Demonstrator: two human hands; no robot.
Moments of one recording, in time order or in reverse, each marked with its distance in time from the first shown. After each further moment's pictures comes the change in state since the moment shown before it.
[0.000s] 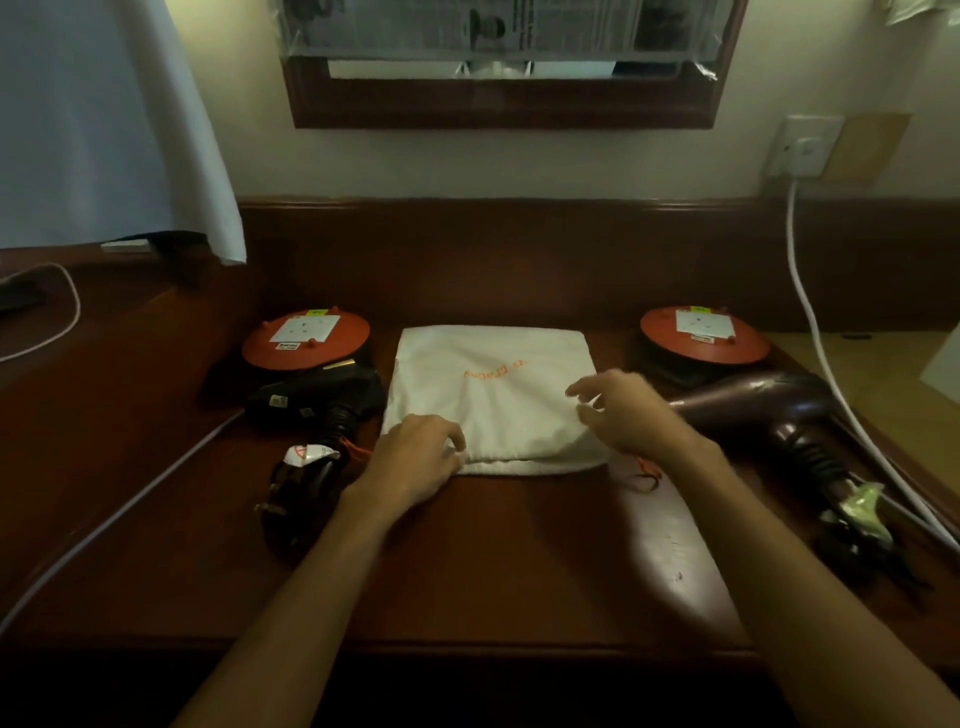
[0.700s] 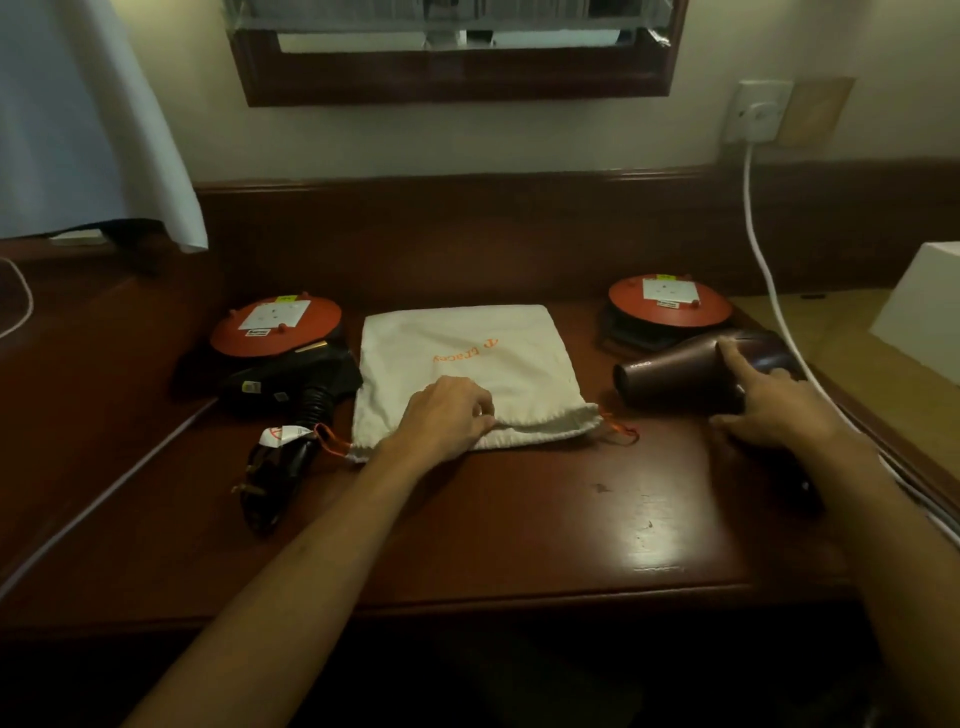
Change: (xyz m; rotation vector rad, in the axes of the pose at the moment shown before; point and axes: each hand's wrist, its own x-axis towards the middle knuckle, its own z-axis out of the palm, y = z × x) left_hand 0.026 0.043 0.020 0.021 0.076 0.246; right_hand -0.074 0.129 -0.059 -0.385 0.024 0.552
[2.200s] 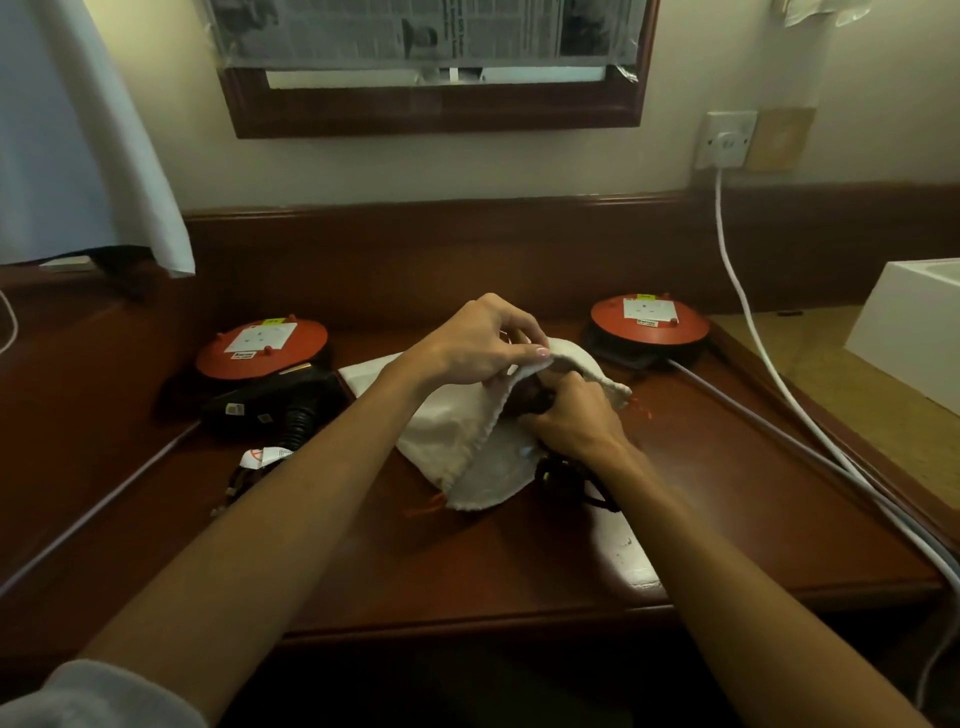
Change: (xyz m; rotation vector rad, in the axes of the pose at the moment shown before) left_hand 0.054 0.052 -0.082 -0.558 -0.113 0.304; right_hand -0.050 -0.156 0.018 0.620 0.128 -0.430
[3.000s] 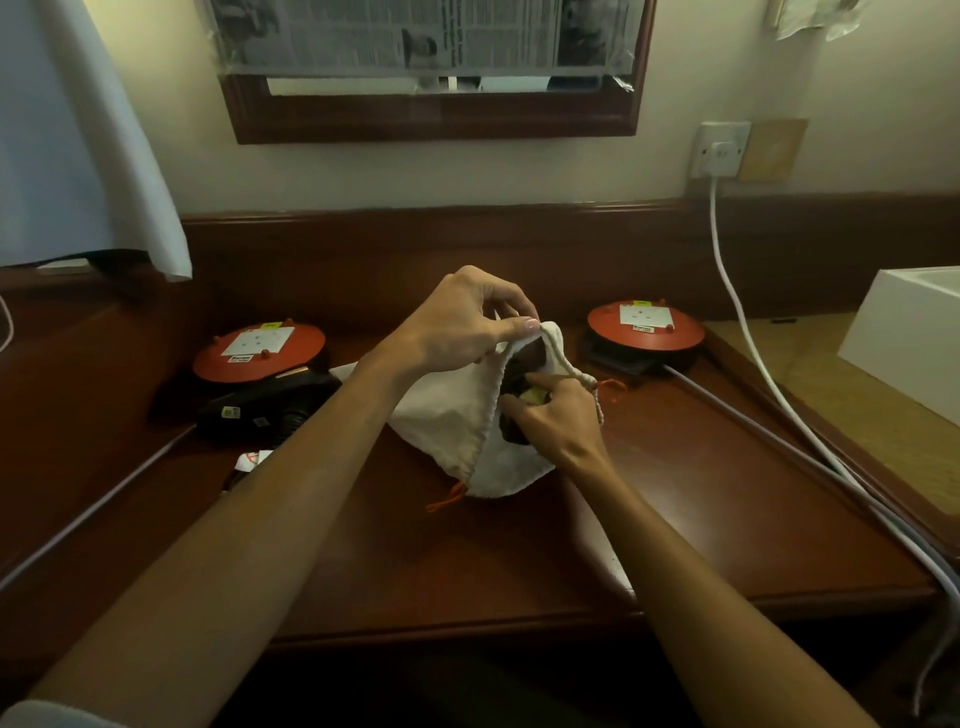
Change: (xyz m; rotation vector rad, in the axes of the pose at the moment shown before) left_hand -0.012 0.022 -0.021 0.033 0.152 0.078; right_hand -0.001 -0.004 0.018 0.255 0.176 -0.032
